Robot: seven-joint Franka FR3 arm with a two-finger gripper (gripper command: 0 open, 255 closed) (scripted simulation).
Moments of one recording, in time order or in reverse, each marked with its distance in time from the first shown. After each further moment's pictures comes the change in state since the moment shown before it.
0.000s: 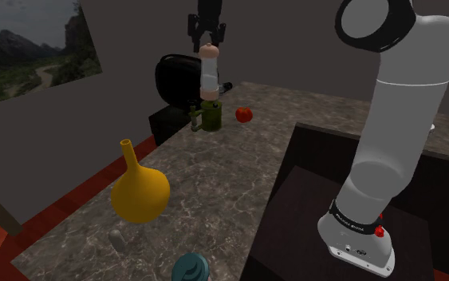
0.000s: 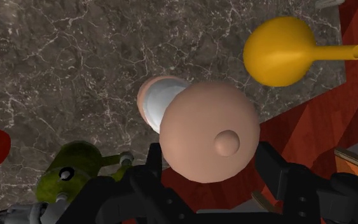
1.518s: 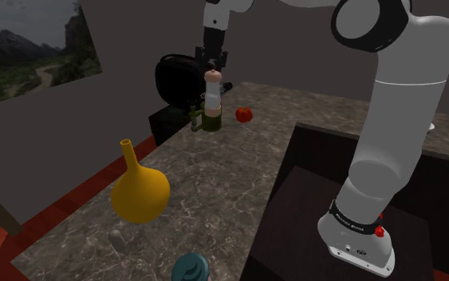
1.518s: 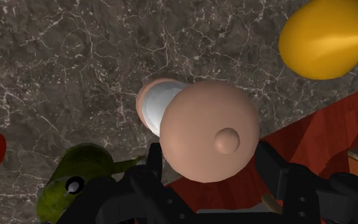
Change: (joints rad) arm -0.040 0.017 -0.027 -0.227 0.000 0.223 -0.117
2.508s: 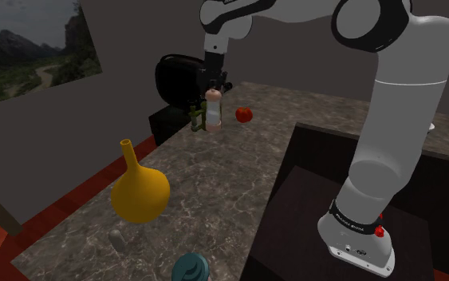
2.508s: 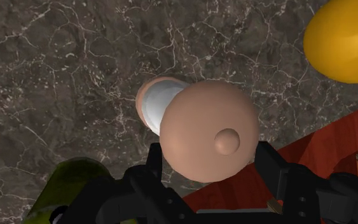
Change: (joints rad) arm 0.003 -0.001 0.001 -0.200 0.007 0.196 -0.039
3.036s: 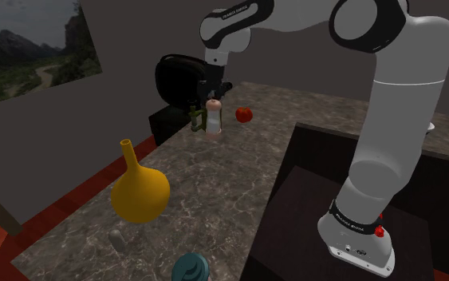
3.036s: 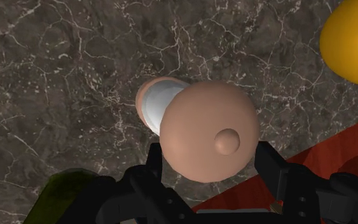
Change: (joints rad) arm 0.002 0.014 0.001 -0.091 0.007 0.103 -0.021
